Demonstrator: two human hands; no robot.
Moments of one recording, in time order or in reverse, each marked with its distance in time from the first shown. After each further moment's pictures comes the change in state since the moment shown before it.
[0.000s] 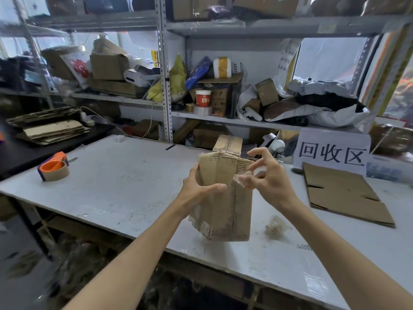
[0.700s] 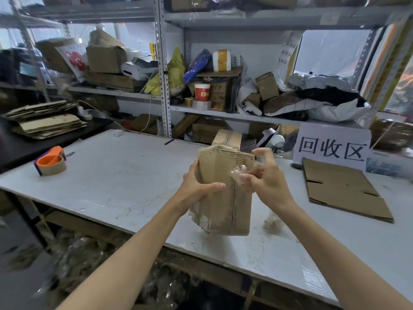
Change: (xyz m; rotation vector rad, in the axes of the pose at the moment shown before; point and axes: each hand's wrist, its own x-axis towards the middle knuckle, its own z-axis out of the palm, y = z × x) left_hand 0.002 -0.010 0.003 0.014 -0.025 0.030; right_hand -0.011 0.003 0.008 0.041 0.039 0.058
